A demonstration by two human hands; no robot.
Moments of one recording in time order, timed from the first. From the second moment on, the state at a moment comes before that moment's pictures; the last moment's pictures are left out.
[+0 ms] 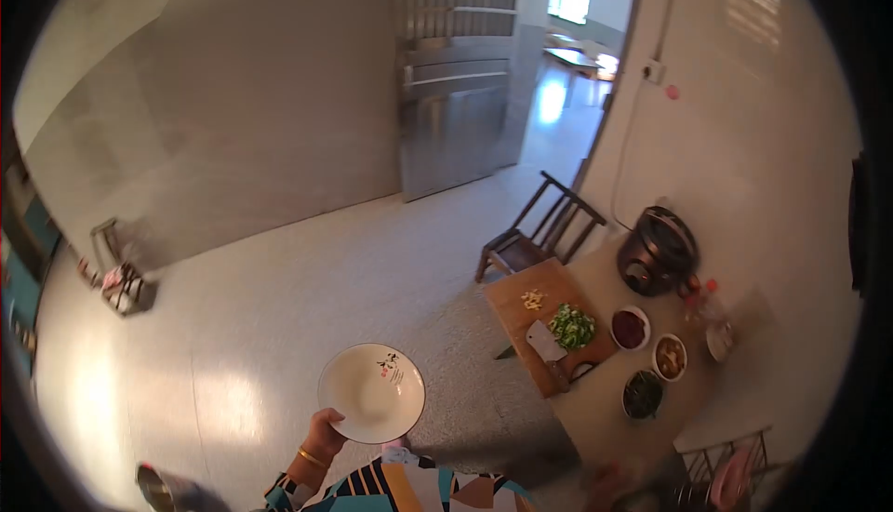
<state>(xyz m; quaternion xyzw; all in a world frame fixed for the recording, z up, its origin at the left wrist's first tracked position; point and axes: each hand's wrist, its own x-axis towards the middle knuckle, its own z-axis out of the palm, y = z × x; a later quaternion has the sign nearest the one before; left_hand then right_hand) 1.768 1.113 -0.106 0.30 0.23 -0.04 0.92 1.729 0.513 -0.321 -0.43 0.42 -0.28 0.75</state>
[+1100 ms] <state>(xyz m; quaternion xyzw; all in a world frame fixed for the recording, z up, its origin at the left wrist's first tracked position) 1.593 0.823 -0.091 0.42 -0.08 -0.62 0.66 1.164 0.877 -0.355 -0.60 0.74 0.05 0.30</state>
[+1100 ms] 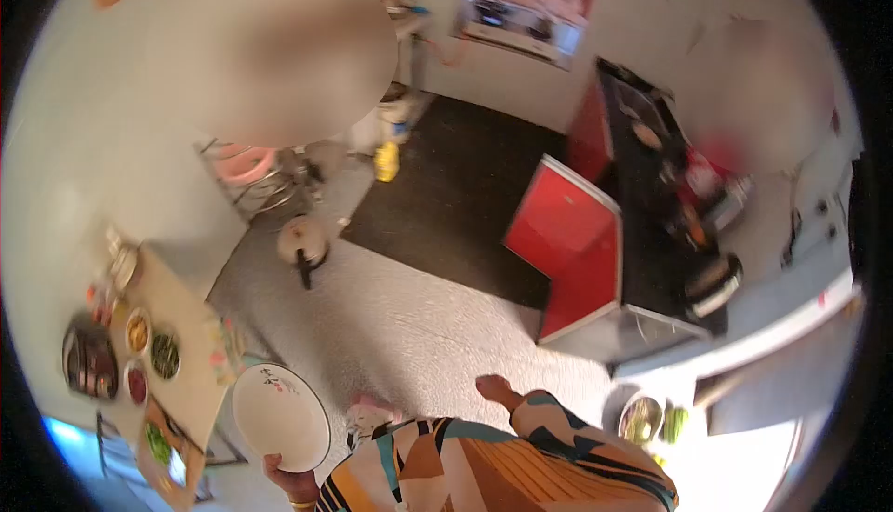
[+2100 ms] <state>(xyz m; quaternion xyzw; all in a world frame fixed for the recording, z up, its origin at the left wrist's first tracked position) 1.327 0.363 -0.109 0.29 -0.15 -0.83 0.45 1.013 0.529 -0.324 -0.47 0.71 -0.18 0.49</state>
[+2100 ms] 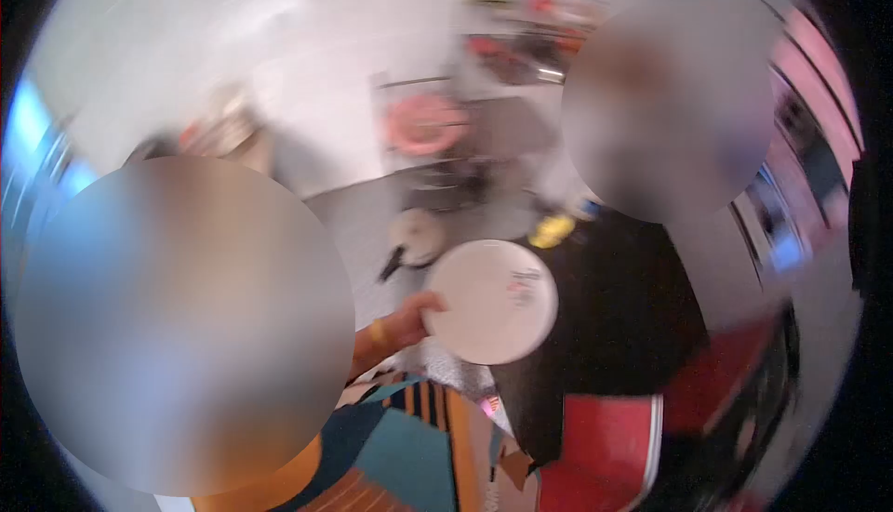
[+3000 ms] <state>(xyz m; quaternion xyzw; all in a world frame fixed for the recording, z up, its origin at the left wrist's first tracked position) 1.340 0.523 -0.115 0.38 -0.04 -0.40 0.83 0.945 0.340 -0.384 -0.78 0.41 0.04 0.47</state>
